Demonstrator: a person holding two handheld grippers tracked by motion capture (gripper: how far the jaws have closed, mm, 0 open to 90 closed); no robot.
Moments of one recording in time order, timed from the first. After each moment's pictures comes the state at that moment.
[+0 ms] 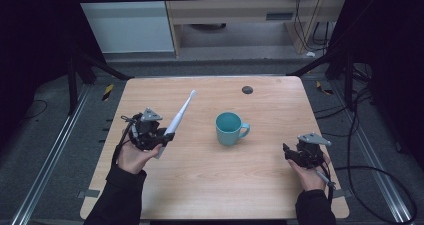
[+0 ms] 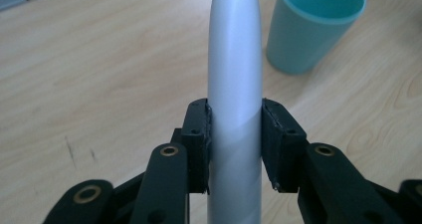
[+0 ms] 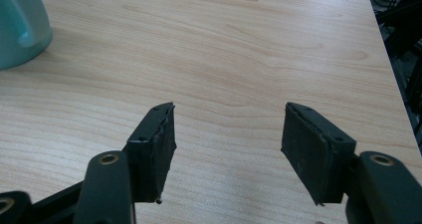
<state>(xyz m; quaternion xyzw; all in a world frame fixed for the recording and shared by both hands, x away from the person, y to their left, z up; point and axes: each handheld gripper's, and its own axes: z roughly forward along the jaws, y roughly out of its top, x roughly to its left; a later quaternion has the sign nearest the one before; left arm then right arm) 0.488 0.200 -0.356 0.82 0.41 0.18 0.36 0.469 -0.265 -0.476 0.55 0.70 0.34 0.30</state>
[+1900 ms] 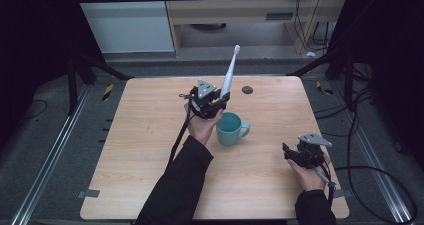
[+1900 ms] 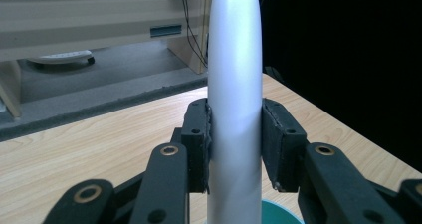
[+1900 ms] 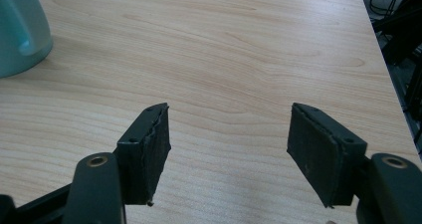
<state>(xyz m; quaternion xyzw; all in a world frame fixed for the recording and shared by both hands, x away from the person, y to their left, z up) 0.564 0.051 -0.368 0.71 0.39 0.25 0.54 0.469 -0.267 -0.478 0.55 0.70 0.35 0.31</state>
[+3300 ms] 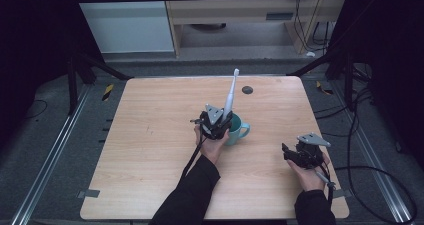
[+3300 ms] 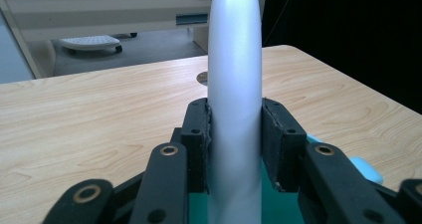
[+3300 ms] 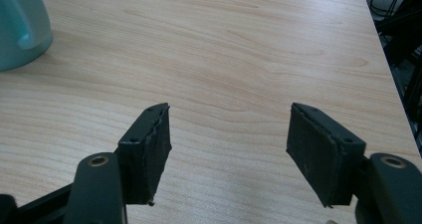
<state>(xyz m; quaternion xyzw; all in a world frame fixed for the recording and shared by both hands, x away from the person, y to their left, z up) 0.550 0.031 -0.450 0.69 0.43 0.28 0.52 0.469 -0.265 -0.479 0.54 0.70 0.34 0.31</state>
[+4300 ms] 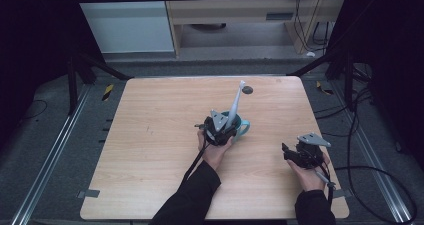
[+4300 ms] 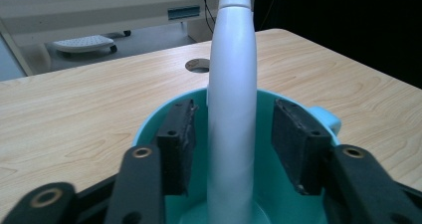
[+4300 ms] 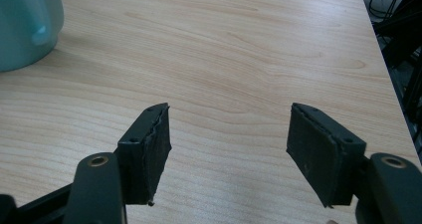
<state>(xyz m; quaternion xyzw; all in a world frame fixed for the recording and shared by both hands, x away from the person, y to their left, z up) 0.536 0.024 -0.460 0.71 0.40 0.28 0.51 0.468 -0.264 -0.478 0.54 0.70 0.35 0.31</state>
